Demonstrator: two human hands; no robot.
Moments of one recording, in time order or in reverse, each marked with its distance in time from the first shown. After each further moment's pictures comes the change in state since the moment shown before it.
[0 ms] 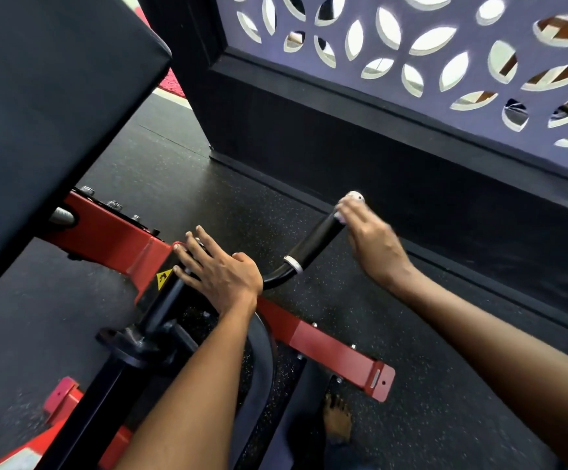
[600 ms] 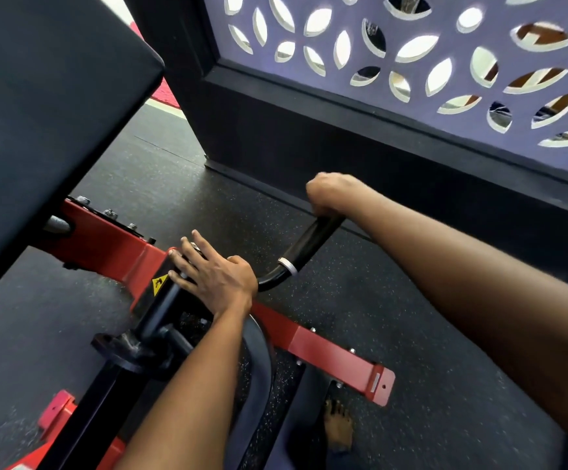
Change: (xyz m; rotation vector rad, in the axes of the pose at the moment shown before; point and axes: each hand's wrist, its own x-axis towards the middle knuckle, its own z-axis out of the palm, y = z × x) left_hand 0.001 0.000 0.001 0.008 -0.012 0.012; right_hand 0.114 -0.053 -0.037 -0.509 -0.818 0.185
